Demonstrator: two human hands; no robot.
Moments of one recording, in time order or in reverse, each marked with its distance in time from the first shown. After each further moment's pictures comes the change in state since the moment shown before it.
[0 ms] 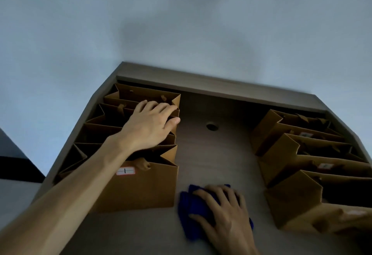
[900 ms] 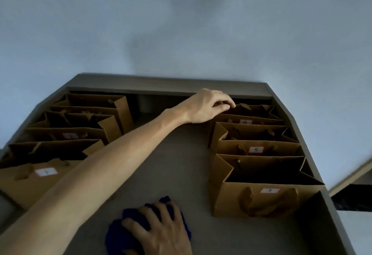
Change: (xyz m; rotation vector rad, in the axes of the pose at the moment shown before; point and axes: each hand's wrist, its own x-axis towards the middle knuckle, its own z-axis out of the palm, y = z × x) left_hand 0.124 0.253 0.003 -0.443 -0.048 0.473; right_hand -0.077 0.036 -0.012 0.270 -0.237 -0.295
